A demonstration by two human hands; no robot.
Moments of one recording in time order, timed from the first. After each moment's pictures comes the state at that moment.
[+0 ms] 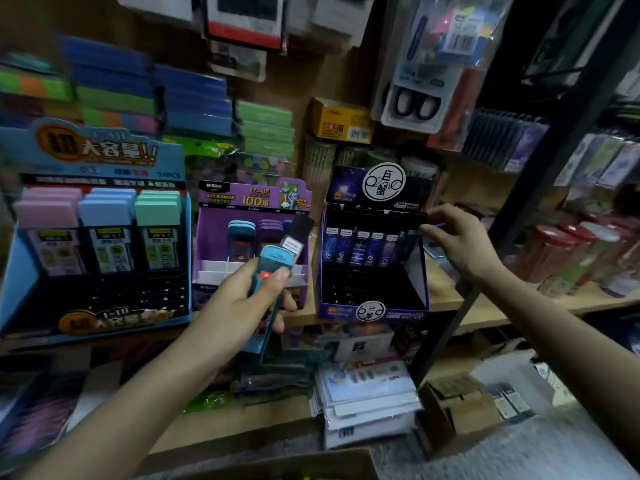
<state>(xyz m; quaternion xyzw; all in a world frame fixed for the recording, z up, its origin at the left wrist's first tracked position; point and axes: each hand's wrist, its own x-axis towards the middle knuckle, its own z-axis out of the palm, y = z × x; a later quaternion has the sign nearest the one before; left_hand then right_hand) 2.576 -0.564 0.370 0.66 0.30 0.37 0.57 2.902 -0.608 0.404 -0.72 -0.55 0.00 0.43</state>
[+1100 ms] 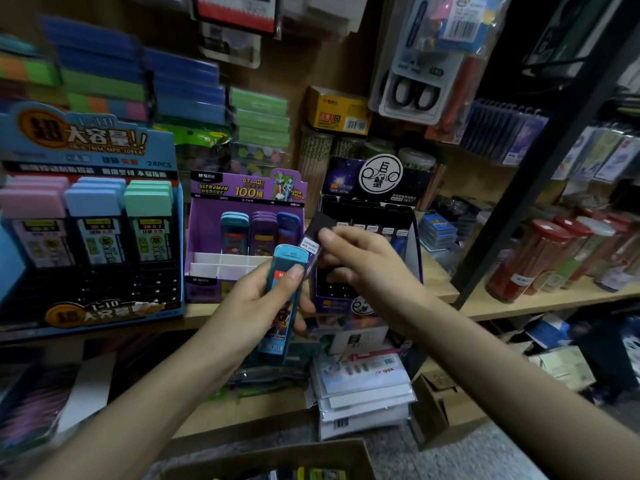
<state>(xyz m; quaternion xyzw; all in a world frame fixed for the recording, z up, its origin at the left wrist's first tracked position) 2.589 -0.573 0.361 0.64 0.24 0.36 0.64 2.751 -0.614 0.401 -0.56 -0.52 0.37 0.52</state>
